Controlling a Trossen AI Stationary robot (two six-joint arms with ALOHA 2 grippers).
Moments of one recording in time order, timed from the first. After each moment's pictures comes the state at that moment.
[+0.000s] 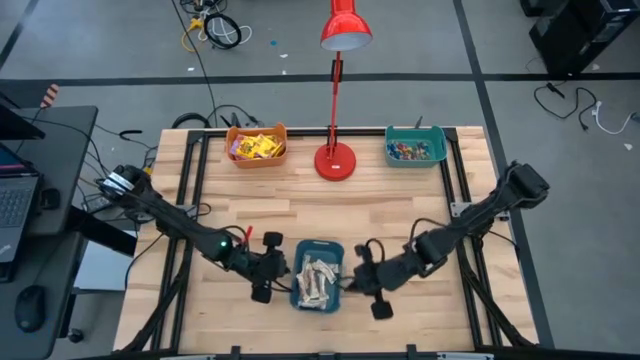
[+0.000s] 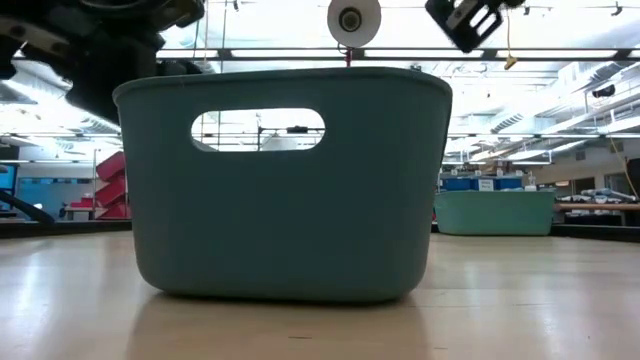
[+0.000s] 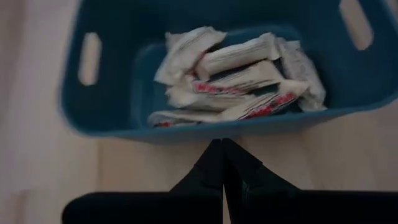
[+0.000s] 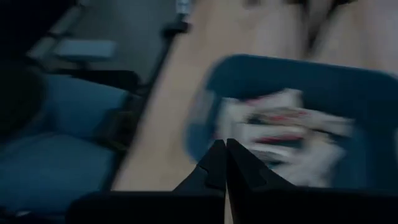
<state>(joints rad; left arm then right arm) -0.51 1.49 0.79 -0.14 -0.31 -0.19 0.53 1.56 1.02 -0.10 0.16 0.33</state>
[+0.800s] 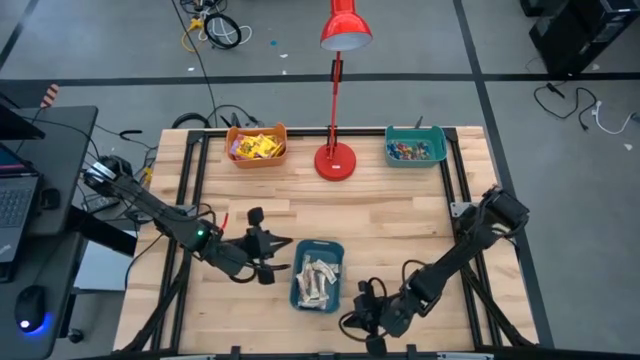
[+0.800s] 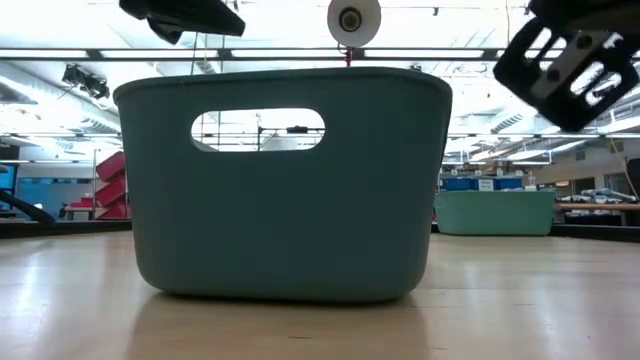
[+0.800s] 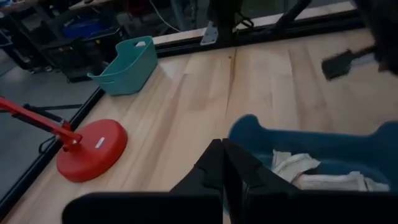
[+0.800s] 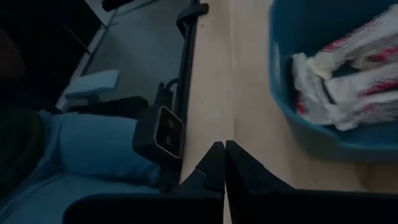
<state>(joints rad) -0.56 1.26 0.79 -0.03 -0.78 -0.16 0.73 1.85 1.02 0.22 0.32 0.72</state>
